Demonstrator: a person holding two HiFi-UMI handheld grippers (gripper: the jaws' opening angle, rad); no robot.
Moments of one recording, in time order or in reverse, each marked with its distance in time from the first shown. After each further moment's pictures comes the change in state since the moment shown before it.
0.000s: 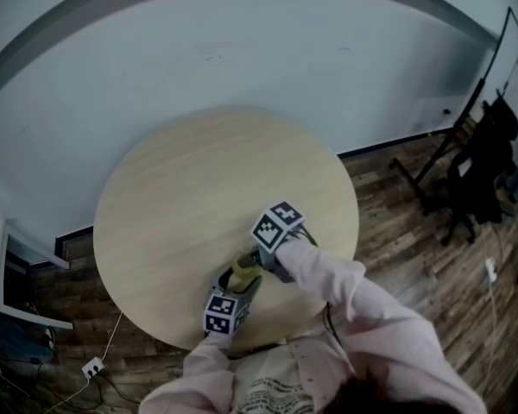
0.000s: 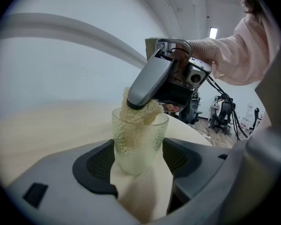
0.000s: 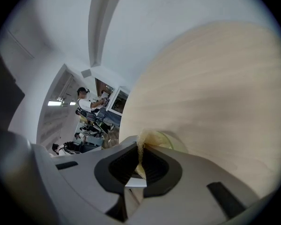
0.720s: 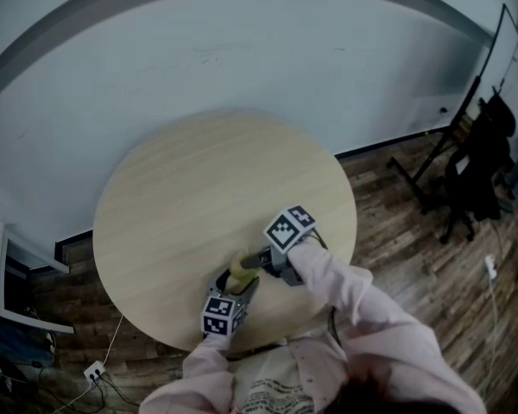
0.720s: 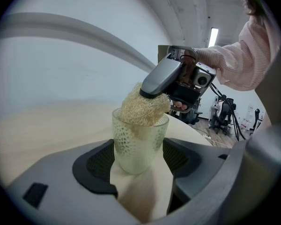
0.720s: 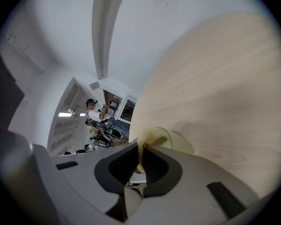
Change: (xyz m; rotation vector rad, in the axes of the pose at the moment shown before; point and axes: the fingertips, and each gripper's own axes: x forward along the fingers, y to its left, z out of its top) left arm -0.004 0.006 -0.001 -0.014 0.019 0.010; right arm -0.018 0.009 -0.002 0.053 -0.109 0.132
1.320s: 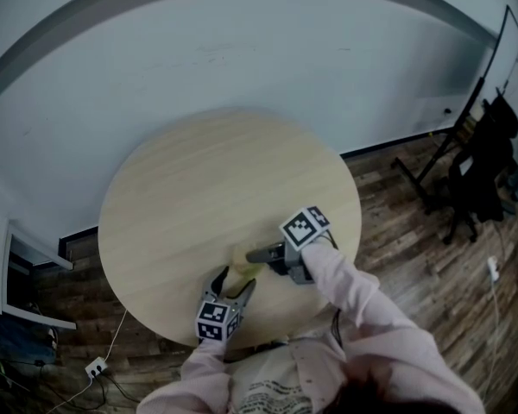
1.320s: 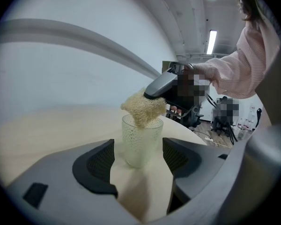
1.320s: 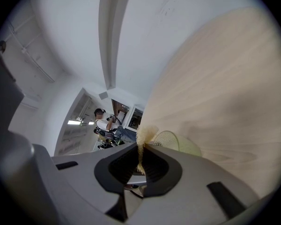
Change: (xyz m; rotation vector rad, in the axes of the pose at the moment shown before) left arm -0.036 0.005 0.005 0.002 -0.053 0.024; right arm -0.011 0.009 0.003 0.008 -0.115 0.086
